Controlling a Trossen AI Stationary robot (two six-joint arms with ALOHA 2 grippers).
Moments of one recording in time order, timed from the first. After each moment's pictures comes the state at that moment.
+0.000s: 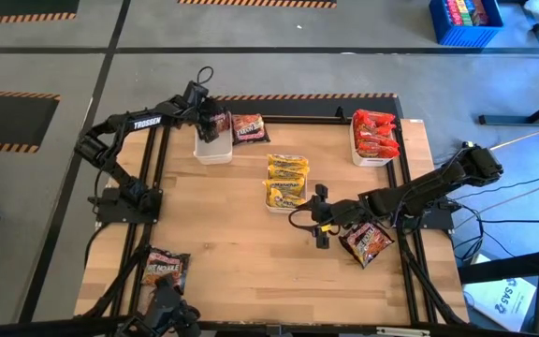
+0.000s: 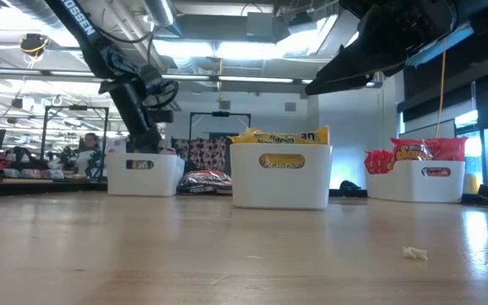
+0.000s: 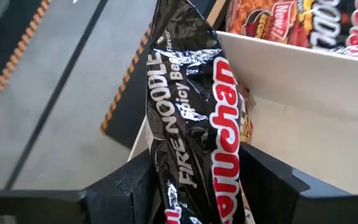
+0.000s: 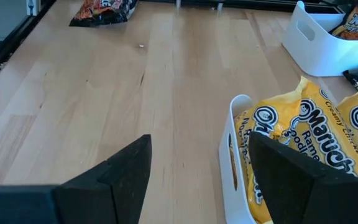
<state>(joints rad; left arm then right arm) 0.99 1.57 0.90 -0.22 0.01 0.56 0.31 1.36 0.68 0.16 0.30 0.10</state>
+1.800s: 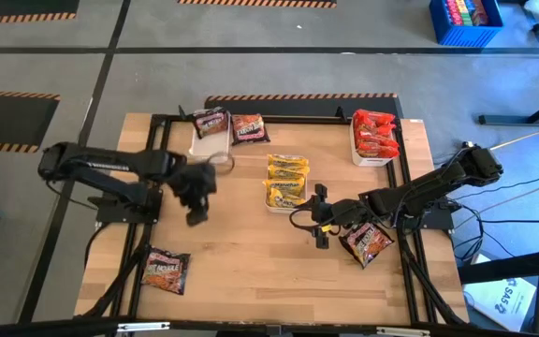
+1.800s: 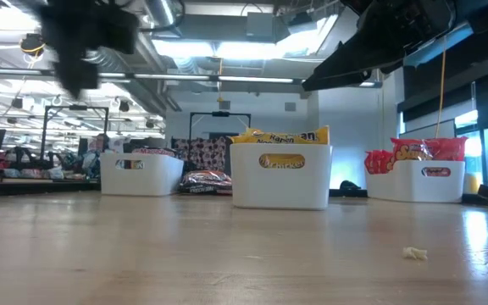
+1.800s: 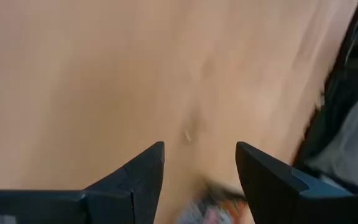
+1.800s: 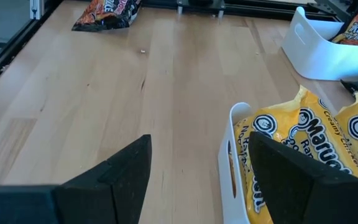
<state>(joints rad) 0.01 1.12 0.90 -0.95 0.32 -0.53 0.31 1.36 0.68 0.19 0.30 0.07</state>
